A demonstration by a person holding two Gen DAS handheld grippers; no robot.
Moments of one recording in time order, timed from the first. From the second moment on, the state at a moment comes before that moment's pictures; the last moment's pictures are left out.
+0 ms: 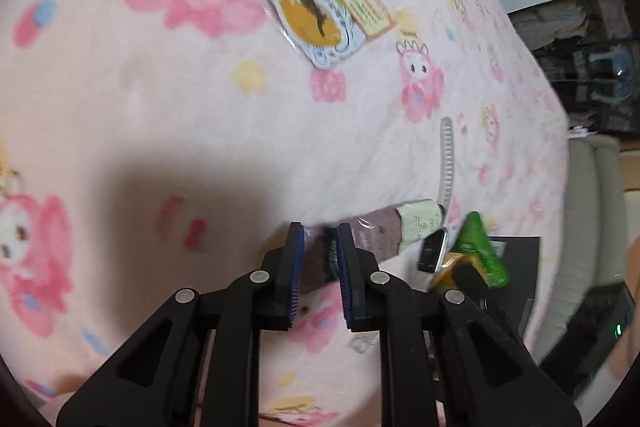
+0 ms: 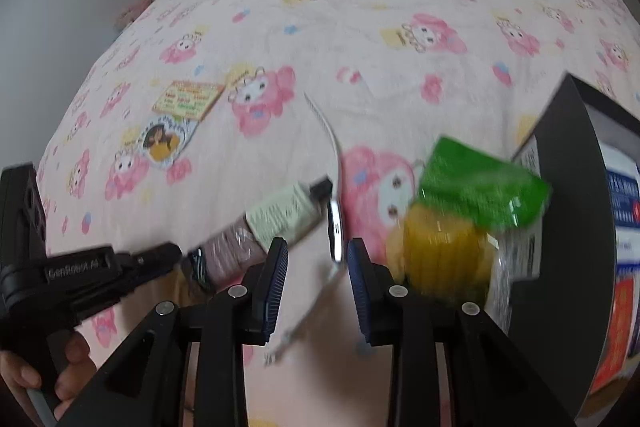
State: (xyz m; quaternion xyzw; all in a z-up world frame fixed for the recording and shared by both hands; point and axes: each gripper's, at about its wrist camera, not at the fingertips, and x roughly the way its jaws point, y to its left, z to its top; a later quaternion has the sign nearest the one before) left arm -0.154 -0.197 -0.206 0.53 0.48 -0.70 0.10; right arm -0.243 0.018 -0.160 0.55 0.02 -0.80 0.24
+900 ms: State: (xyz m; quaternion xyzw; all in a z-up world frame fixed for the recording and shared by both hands) left arm -0.142 -0.241 -0.218 0.48 0.51 -0.70 0.16; right arm -0.250 -0.017 -0.170 0.58 0.05 -0.76 0.30
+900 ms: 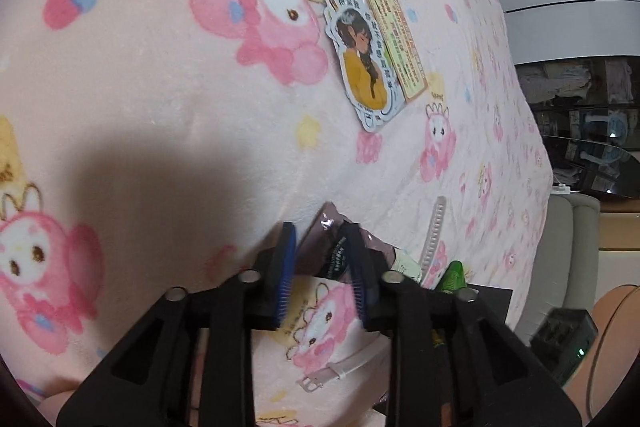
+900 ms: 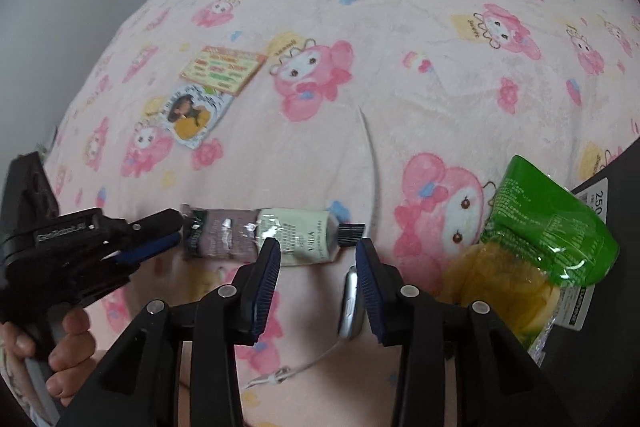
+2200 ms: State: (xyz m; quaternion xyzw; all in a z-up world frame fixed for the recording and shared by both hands) left arm -0.153 -0.222 -0.217 0.51 0.49 -0.71 0.07; right arm -0.247 -0.013 -0.170 0.56 0.04 -0.77 0.31
